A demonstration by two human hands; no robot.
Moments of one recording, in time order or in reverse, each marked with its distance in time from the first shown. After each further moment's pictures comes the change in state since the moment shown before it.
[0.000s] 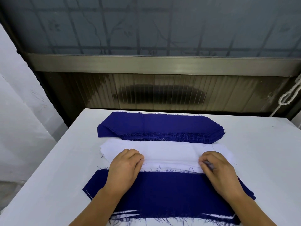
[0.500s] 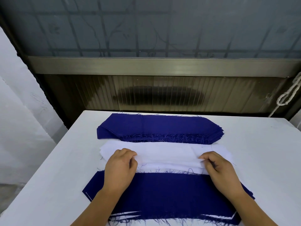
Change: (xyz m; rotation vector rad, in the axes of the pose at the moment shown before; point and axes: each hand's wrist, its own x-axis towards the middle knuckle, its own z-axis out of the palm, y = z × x) left_hand 0.000 -0.004 0.003 -0.011 0.067 -0.261; right_hand 0.004 -0.002 -0.005 0.266 -0.019 0.173
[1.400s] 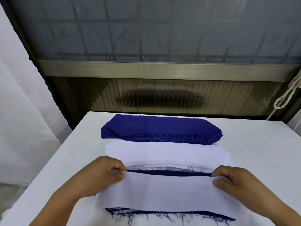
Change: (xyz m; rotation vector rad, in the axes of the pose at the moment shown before) left_hand 0.004 0.002 -0.120 -0.252 -0.730 -0.157; right_hand -0.036 -0.063 -0.076 -0.127 -0.436 0.127
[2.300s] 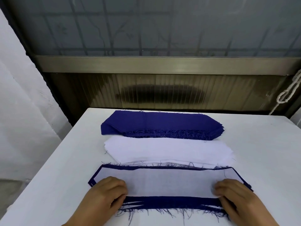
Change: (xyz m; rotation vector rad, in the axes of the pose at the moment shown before) left_hand -0.022 -0.053 0.076 0.357 0.438 0.603; right_hand -0.011 0.066 0.064 -0.333 0.558 -0.614
